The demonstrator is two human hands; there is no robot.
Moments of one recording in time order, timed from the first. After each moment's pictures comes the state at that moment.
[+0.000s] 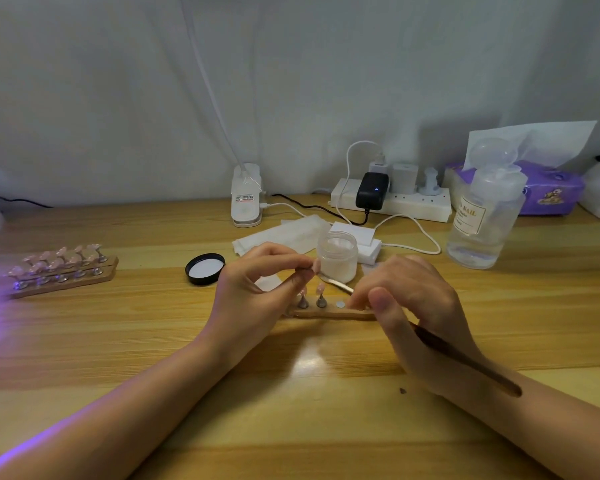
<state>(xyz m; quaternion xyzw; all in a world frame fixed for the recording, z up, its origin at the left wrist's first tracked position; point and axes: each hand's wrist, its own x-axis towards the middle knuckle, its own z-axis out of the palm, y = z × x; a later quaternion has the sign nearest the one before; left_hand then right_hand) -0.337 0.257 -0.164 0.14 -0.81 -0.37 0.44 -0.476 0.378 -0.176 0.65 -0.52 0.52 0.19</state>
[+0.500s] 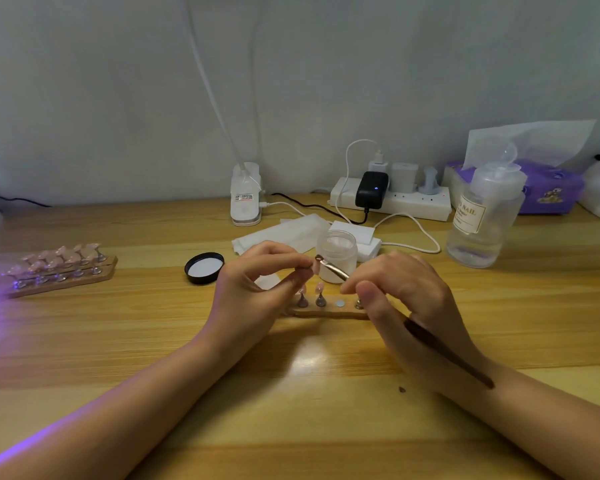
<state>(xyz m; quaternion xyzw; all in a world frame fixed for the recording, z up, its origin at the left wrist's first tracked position) -0.337 0.253 -0.166 0.13 -0.81 -0.35 0.44 -0.475 0.374 -0.177 0.64 -0.54 0.51 0.19</state>
